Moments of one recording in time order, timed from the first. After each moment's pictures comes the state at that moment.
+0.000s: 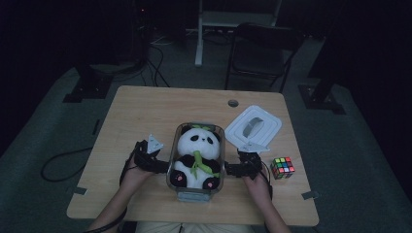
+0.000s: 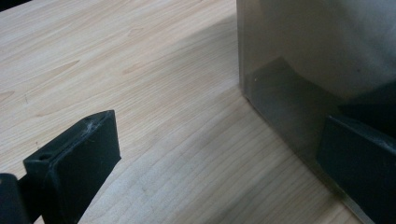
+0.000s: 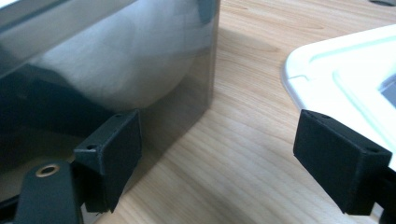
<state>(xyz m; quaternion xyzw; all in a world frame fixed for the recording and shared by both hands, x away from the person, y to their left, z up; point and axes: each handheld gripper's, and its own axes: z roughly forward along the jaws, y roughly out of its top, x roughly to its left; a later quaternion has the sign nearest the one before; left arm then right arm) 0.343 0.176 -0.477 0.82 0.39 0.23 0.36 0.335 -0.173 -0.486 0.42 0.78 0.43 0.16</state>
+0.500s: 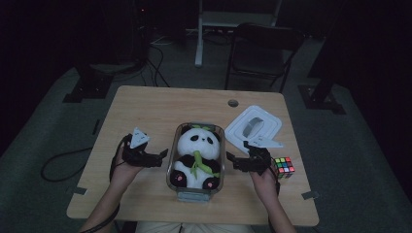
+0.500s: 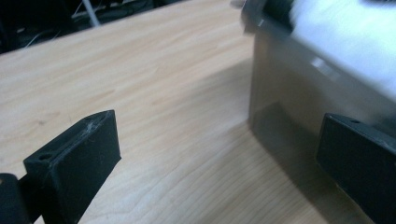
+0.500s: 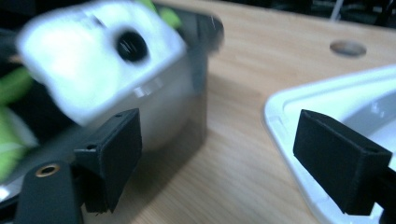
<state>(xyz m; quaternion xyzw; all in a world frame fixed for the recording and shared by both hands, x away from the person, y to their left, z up) 0.334 0.201 -0.436 0.78 0.39 0.25 0.41 0.328 -0.189 -0.447 0.42 0.76 0.47 0.18</state>
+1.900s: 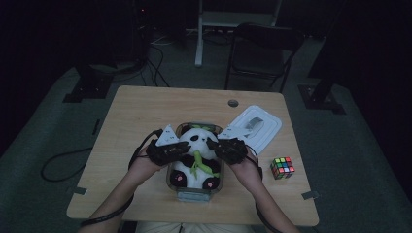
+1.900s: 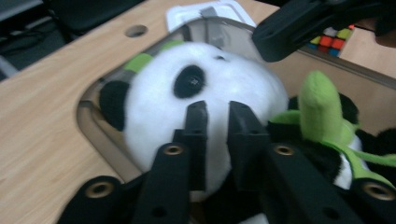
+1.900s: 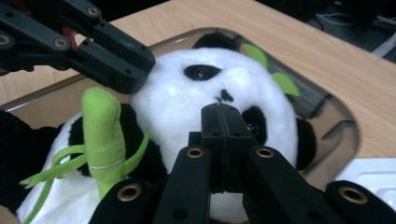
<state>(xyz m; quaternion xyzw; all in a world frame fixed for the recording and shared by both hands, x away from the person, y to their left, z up) 0.331 0.128 -0.401 0.86 0.25 0.16 0.42 0.335 -0.113 -0.400 0.31 0.82 0.45 0.16</state>
